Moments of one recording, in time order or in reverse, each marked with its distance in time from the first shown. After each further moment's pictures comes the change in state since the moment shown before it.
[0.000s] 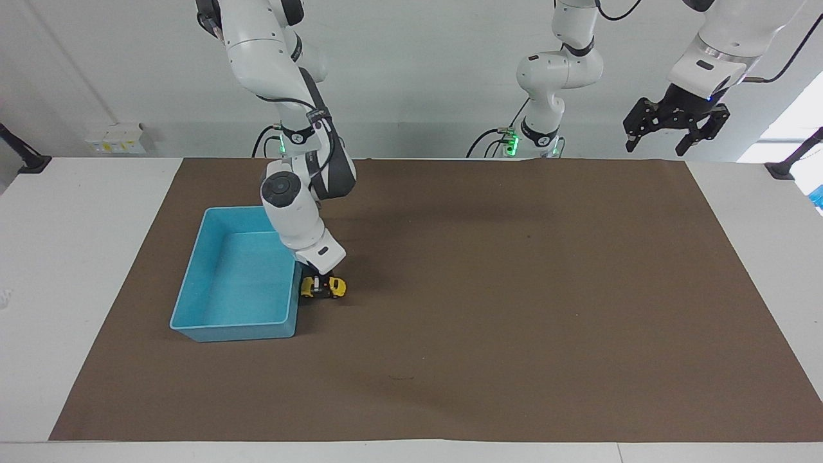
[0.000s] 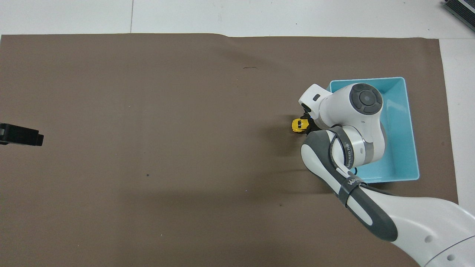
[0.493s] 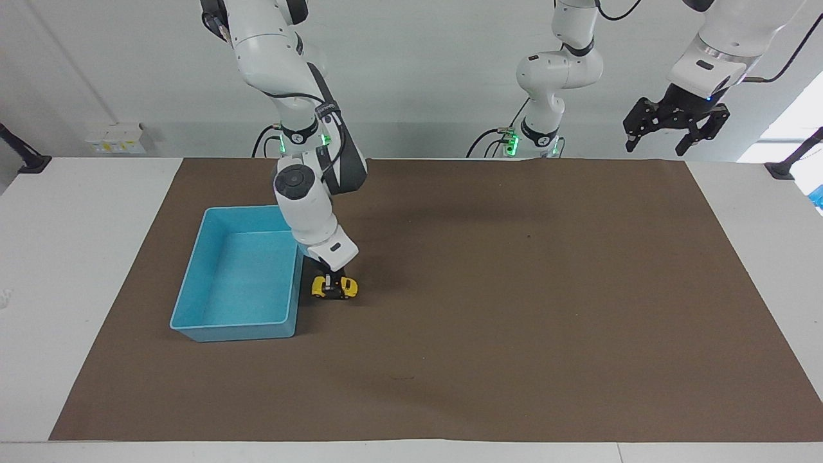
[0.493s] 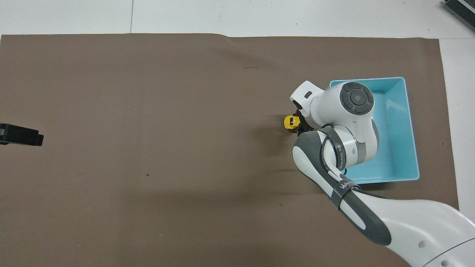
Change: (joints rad) left arm 0.000 0.000 0.000 0.000 0.000 0.000 0.000; right arm 0.037 0.000 0.001 0.033 0.000 0.000 0.067
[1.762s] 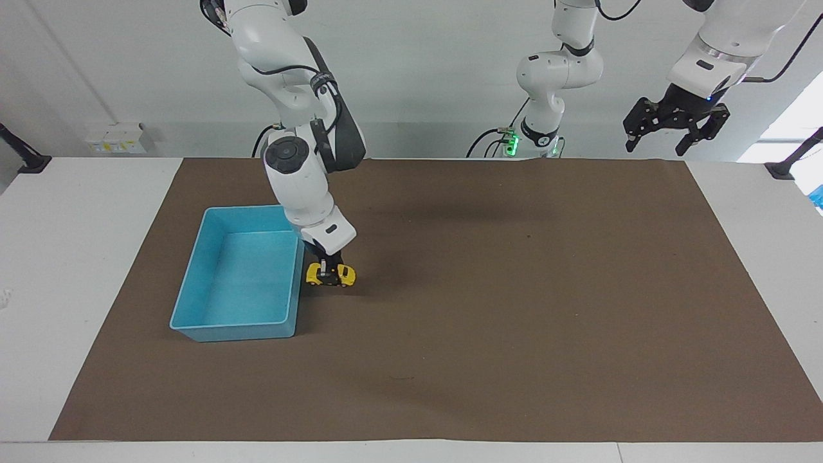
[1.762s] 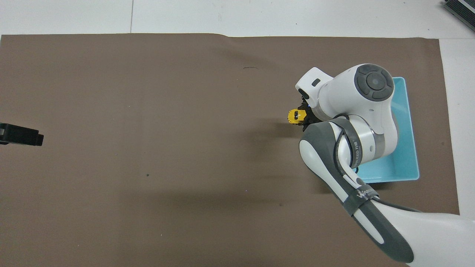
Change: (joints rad) left arm 0.000 0.000 0.000 0.000 0.000 0.000 0.000; right arm -0.002 -0.074 0.004 0.093 0.003 -0.182 0.022
